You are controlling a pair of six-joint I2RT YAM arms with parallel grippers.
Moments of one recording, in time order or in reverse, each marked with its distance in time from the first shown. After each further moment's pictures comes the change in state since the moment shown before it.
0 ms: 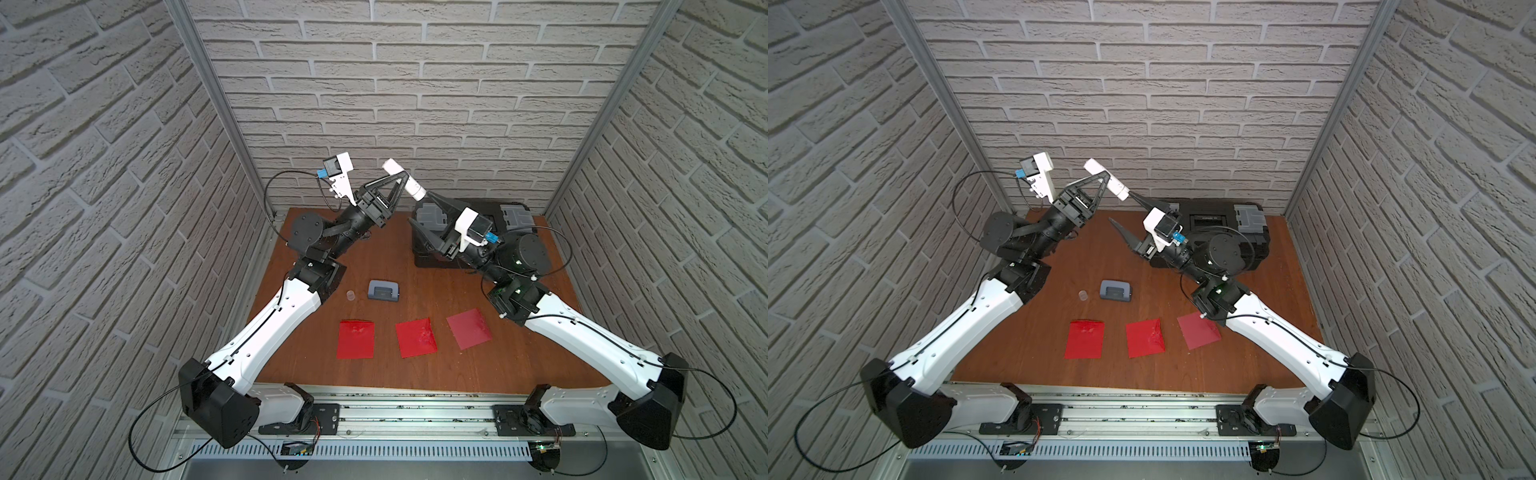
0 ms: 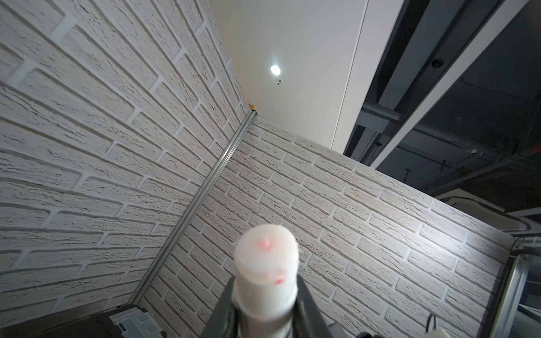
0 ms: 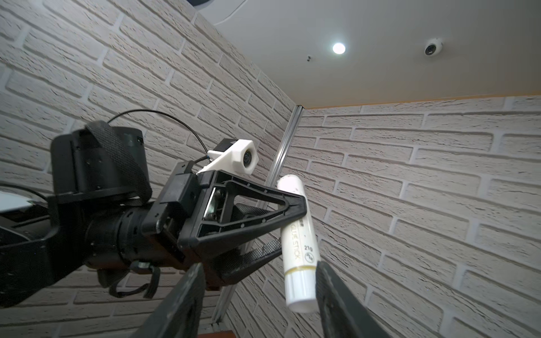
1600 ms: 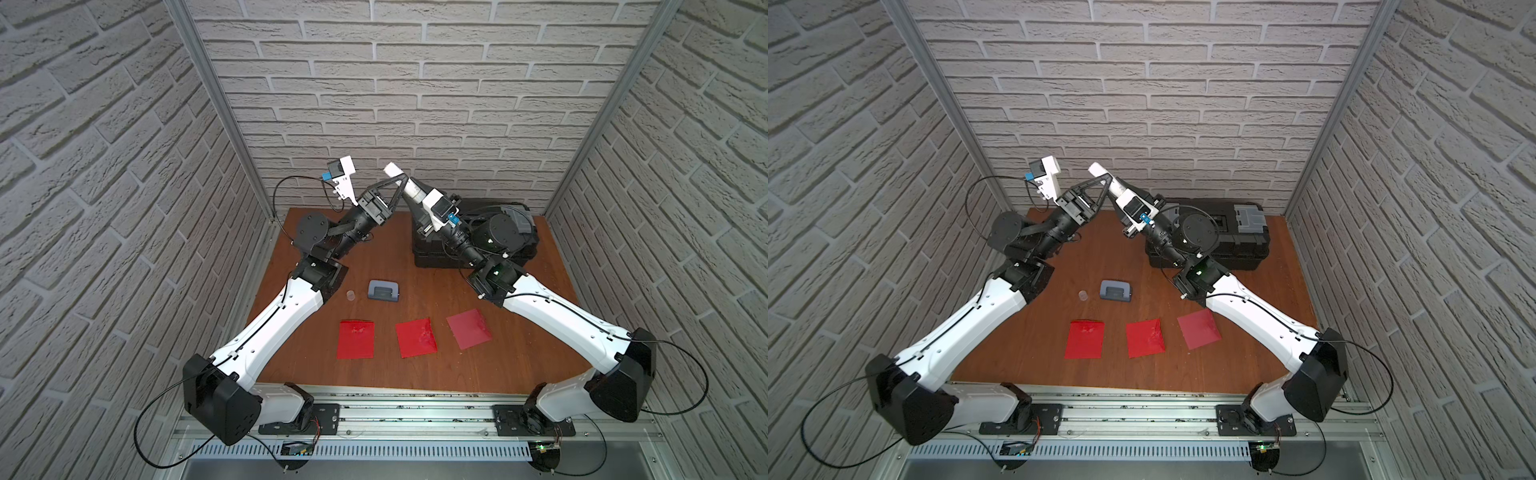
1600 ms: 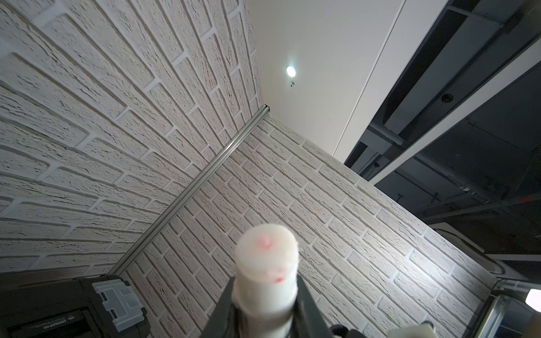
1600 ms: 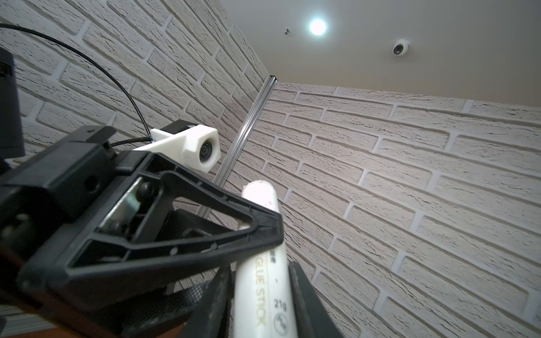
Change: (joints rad) left arm 0.003 0.011 -0.020 -0.006 -0.006 -0.142; right arm 0.000 0.153 0.161 -0.053 0.135 -0.180
